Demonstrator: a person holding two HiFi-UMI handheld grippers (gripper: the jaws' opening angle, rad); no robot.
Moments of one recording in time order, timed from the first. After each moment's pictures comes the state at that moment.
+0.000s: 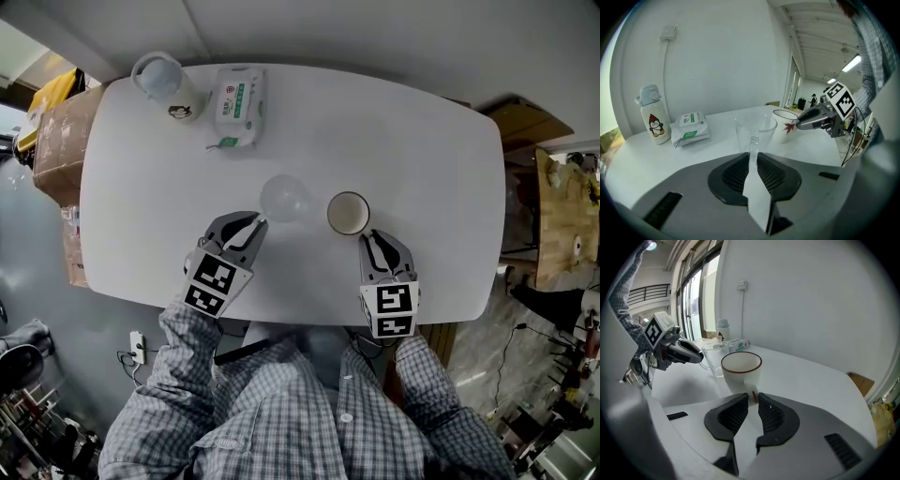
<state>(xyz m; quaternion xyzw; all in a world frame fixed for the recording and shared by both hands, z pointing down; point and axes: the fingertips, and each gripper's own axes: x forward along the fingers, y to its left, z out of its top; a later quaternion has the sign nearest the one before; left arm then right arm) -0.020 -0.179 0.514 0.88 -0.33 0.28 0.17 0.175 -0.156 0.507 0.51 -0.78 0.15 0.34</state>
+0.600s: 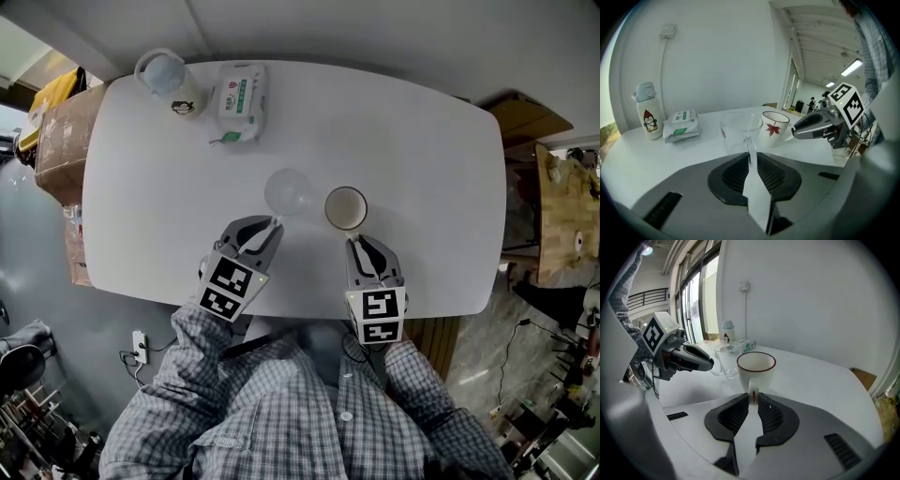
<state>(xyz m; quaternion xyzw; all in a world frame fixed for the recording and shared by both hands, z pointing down) 0.002 -0.159 0.513 0.89 -0.32 0.27 0.19 0.140 -0.133 0.507 0.51 -0.78 0.18 0.32</state>
